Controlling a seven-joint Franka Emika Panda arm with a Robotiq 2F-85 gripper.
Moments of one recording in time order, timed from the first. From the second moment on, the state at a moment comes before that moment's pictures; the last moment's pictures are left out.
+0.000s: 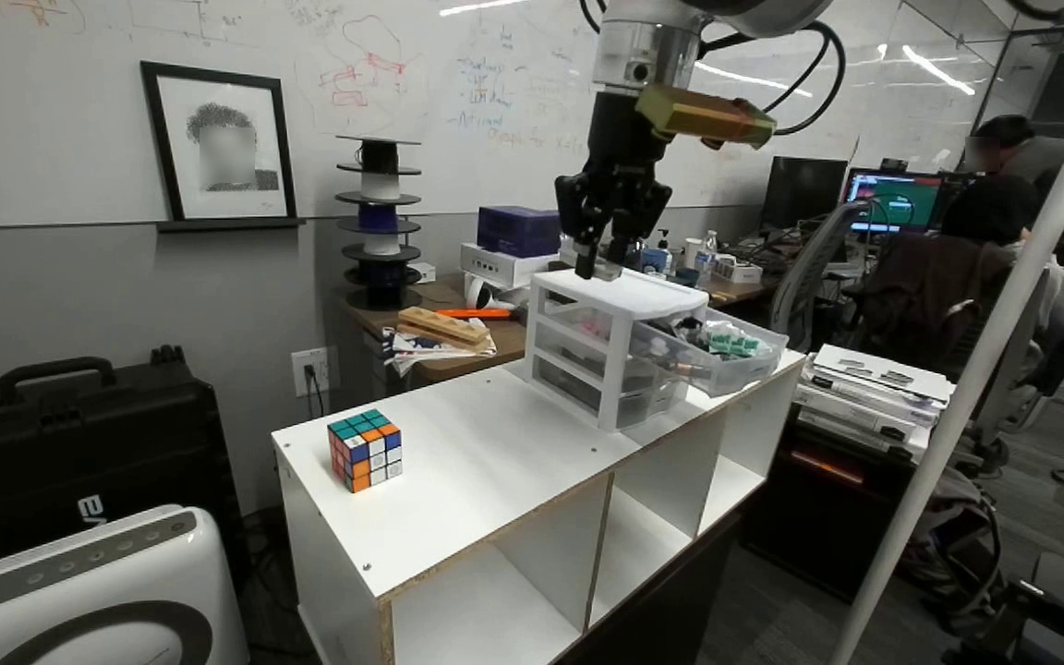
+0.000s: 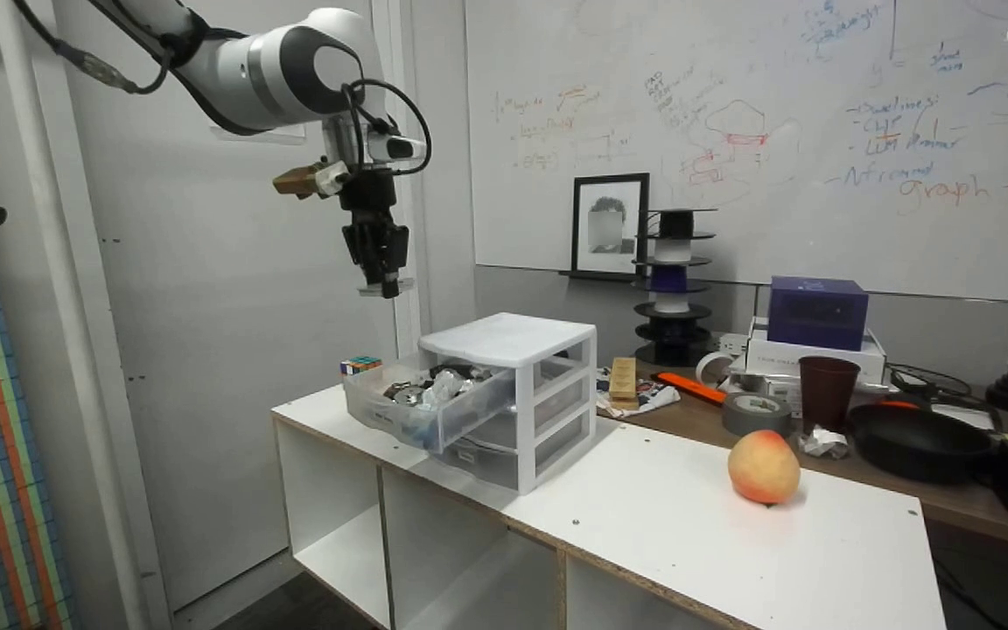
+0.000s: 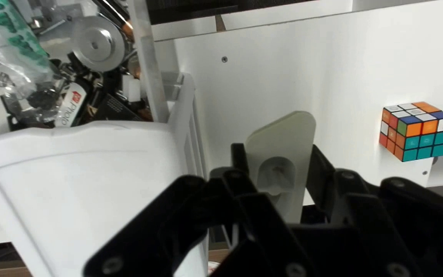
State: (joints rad) arm 0.21 0.20 0.03 -1.87 -0.06 2.18 0.36
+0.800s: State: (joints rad) arm 0.06 -0.03 0.01 -2.19 -0.06 2.19 0.36
